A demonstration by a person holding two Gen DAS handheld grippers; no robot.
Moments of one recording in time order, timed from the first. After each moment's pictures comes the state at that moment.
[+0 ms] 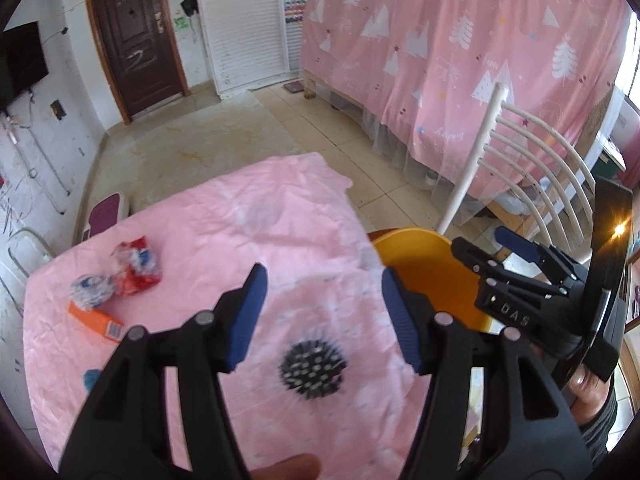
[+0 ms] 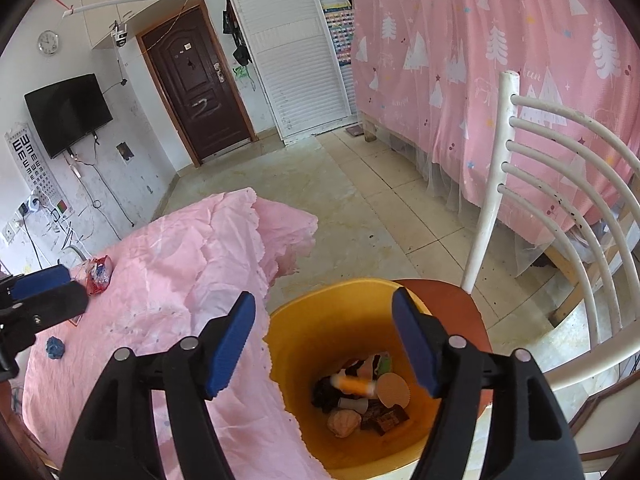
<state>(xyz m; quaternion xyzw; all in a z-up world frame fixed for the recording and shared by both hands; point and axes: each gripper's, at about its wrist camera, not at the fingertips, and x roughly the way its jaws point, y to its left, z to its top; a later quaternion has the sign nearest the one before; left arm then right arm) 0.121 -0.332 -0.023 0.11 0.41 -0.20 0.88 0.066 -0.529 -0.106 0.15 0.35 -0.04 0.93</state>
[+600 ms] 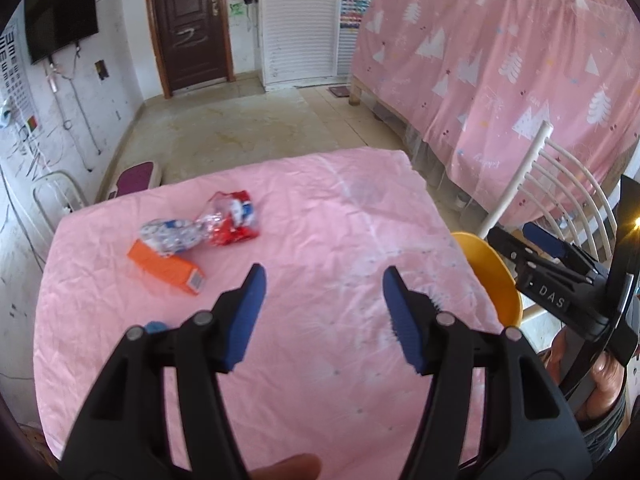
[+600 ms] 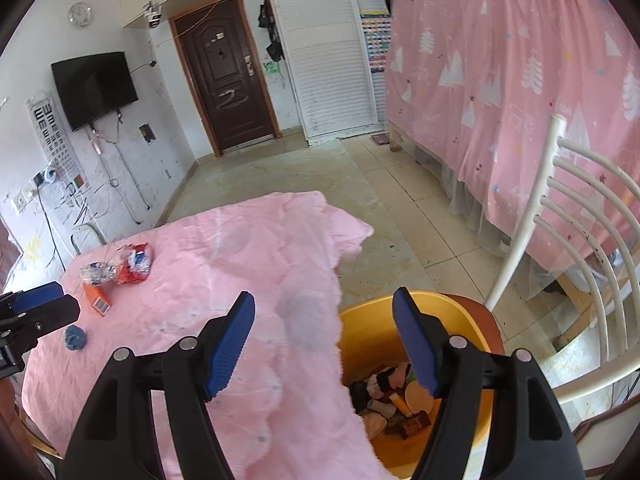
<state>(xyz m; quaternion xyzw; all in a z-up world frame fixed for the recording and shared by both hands) 0.115 -0.228 -0.021 0.04 0.41 -0.14 0.90 0.079 -0.458 -0.077 0.10 0.34 -0.01 0.93</state>
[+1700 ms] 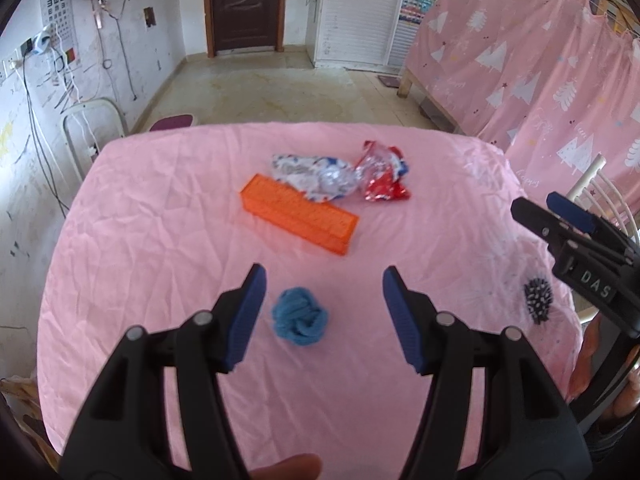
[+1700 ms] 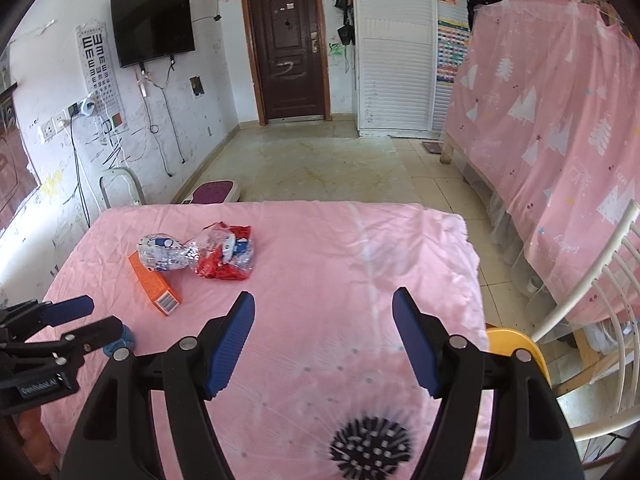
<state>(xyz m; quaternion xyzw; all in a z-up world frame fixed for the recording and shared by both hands) 0.137 -0.099 -0.066 -0.02 0.45 -0.08 0.89 0.136 -0.302 -0.066 0.00 0.37 0.06 0.93</state>
